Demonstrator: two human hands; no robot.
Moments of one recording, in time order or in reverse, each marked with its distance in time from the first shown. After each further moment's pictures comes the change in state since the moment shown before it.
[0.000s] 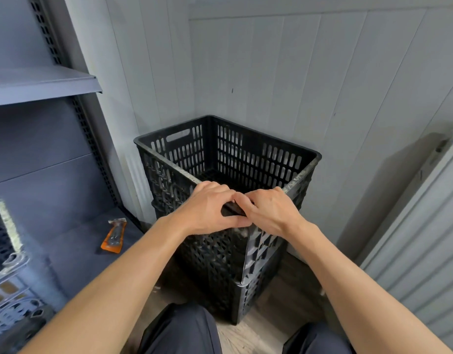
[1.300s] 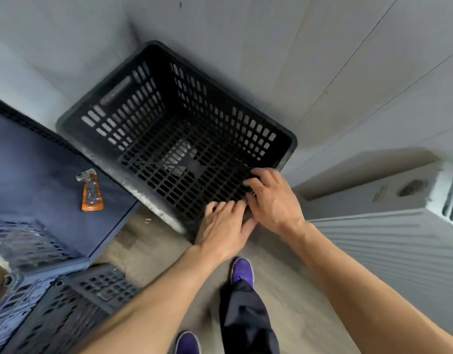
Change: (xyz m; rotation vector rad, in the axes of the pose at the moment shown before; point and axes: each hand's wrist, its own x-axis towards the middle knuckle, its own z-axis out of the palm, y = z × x) left_hand 0.110 0.083 -0.011 -0.137 -0.417 -0.309; right_hand 0.053 0.110 -0.062 0.024 -0.261 0.264
